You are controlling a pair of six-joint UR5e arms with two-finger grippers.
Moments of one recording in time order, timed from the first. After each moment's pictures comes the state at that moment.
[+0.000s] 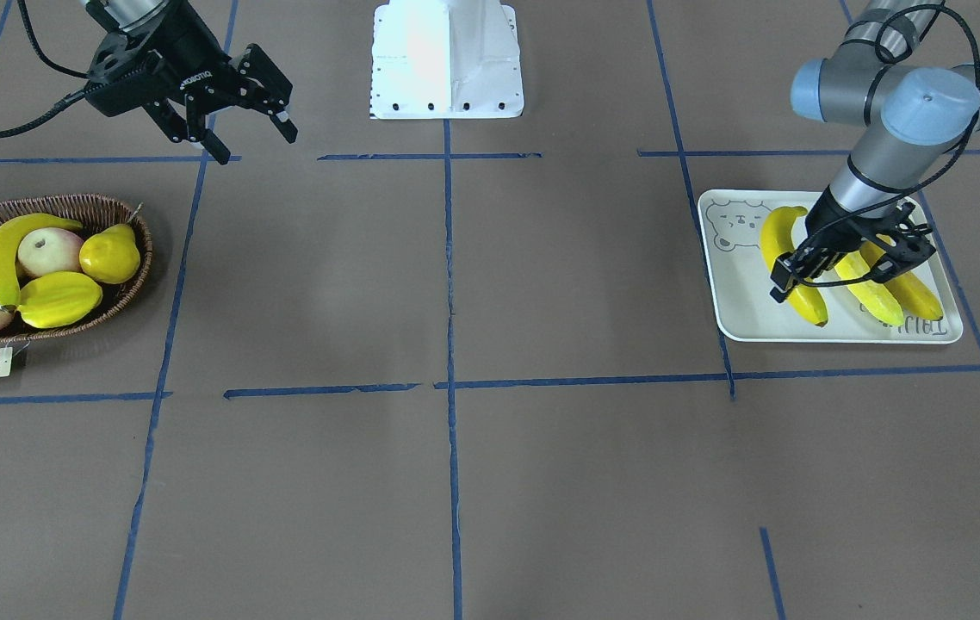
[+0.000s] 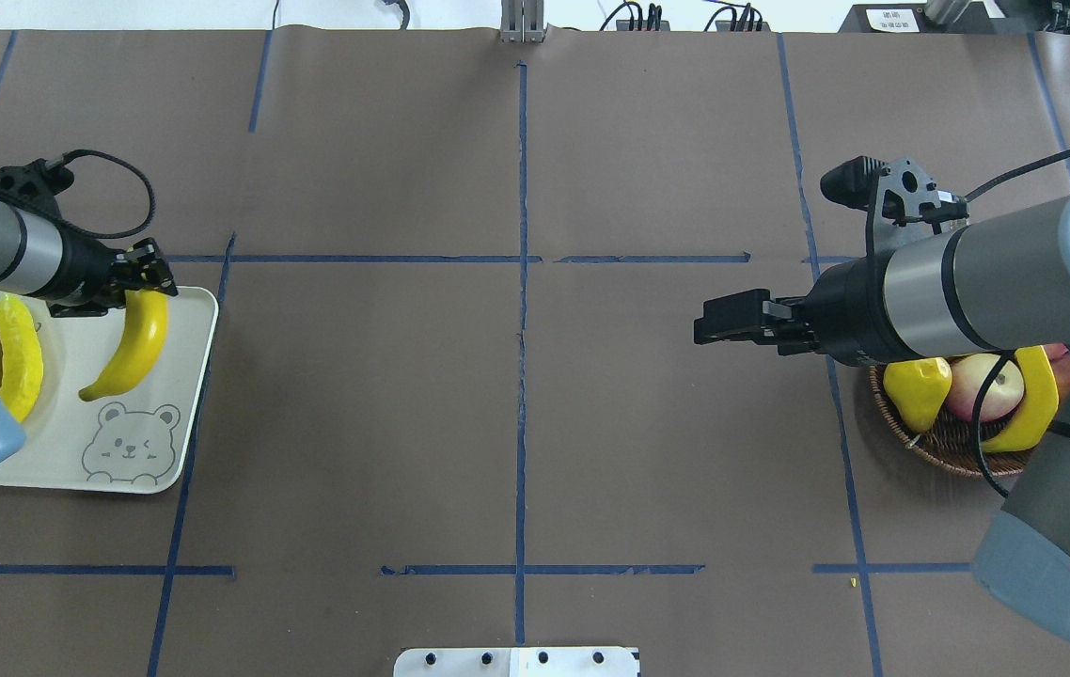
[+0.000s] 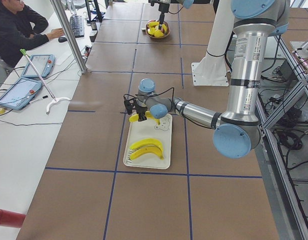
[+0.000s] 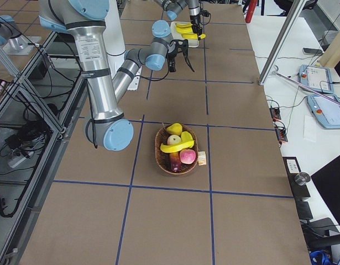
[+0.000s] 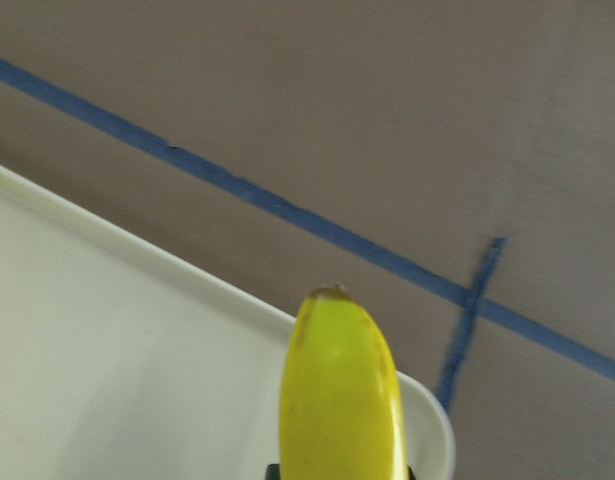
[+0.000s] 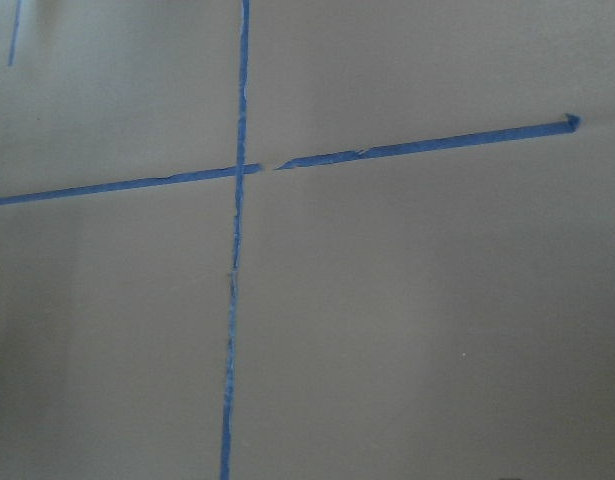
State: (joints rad) left arm -0.86 -1.60 -1.72 -2.17 -1.97 -1.41; right arm 0.68 -1.40 2.23 -1.29 1.98 1.27
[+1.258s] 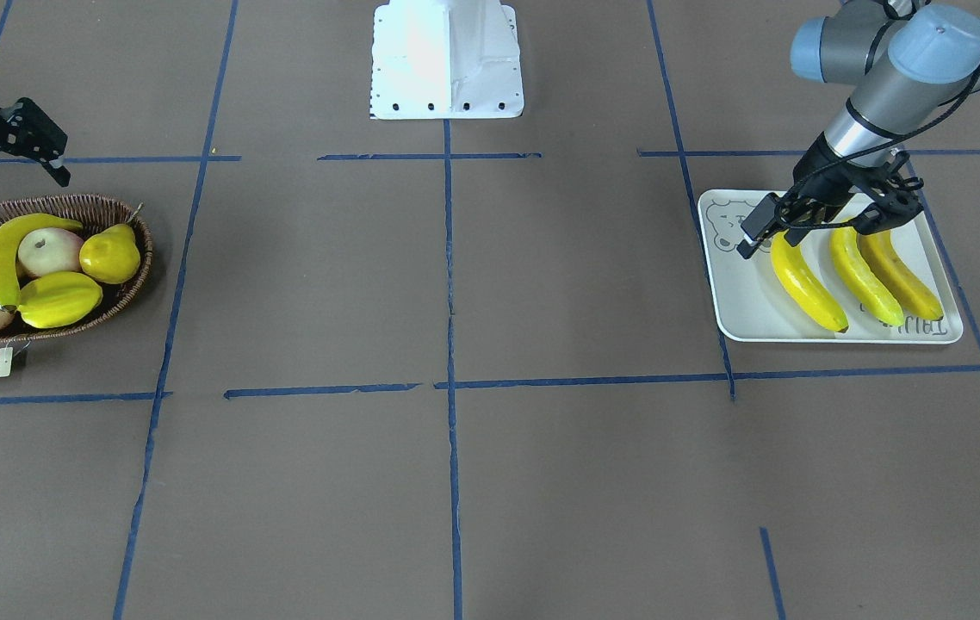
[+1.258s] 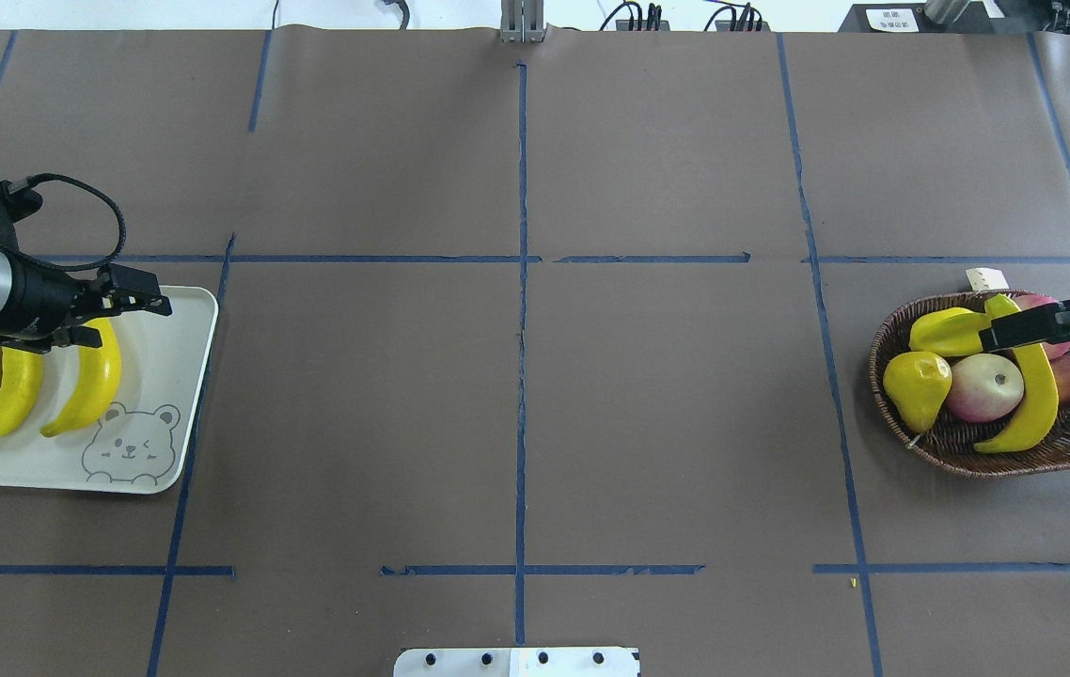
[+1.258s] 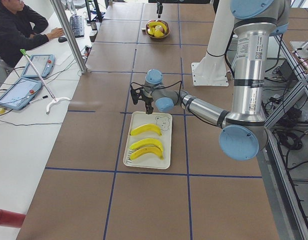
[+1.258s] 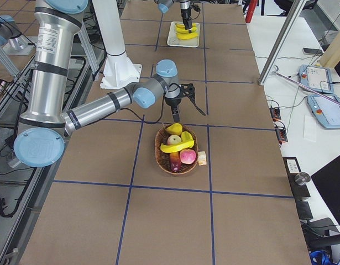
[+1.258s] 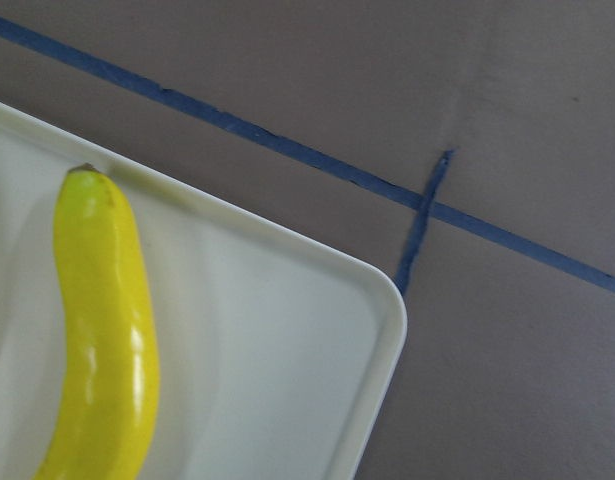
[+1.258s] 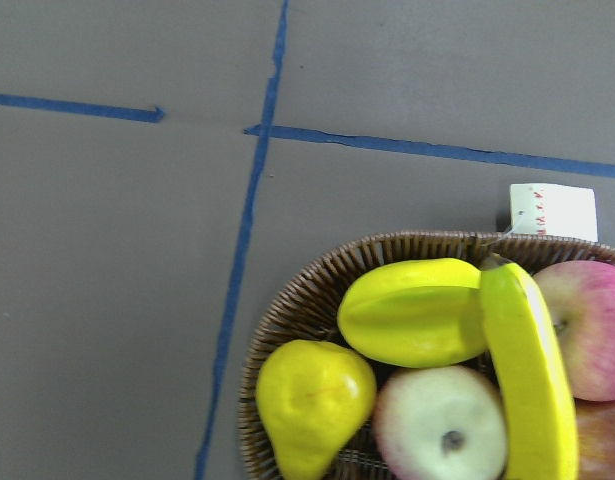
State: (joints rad) left arm -0.84 -1.59 -1.88 -2.18 -2.06 -1.45; right arm 1.01 -1.78 2.15 -1.28 2.15 0.65
